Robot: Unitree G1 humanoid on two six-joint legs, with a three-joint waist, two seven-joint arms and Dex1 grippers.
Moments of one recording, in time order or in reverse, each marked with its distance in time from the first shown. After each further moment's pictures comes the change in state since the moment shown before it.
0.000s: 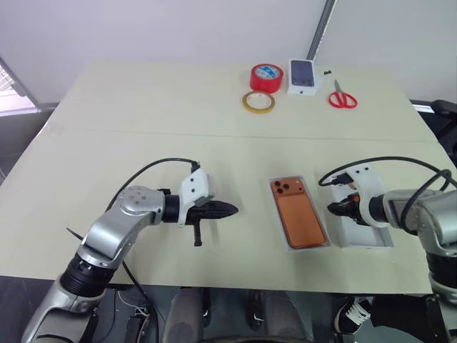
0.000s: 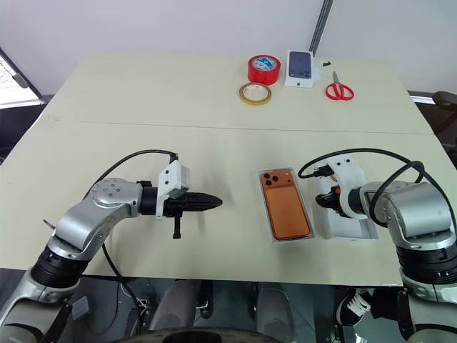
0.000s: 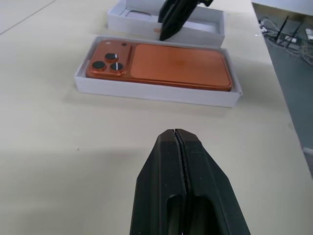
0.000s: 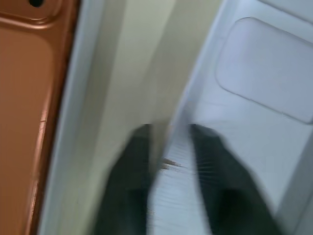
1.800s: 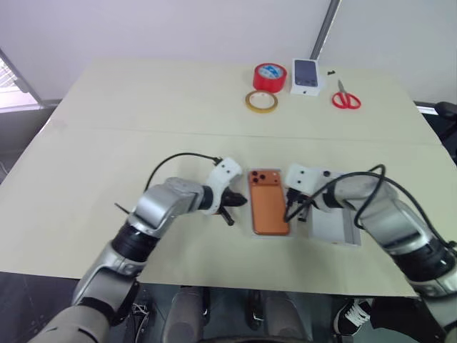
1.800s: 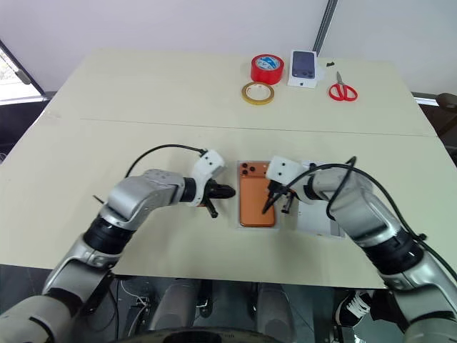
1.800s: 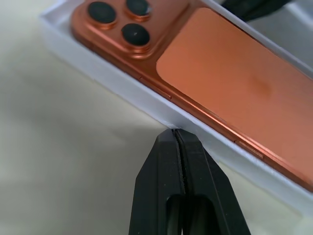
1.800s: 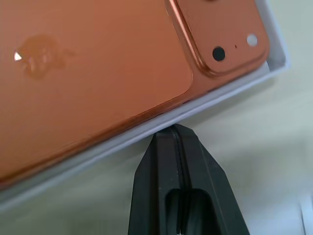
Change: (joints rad) left arm -0.306 -0.299 -0.191 0.304 0.032 0.457 0.352; right arm -0.039 -0.041 0.412 0.032 -0.519 -0.720 0.512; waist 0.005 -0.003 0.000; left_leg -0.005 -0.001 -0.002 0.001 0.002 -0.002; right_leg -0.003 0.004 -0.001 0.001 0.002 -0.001
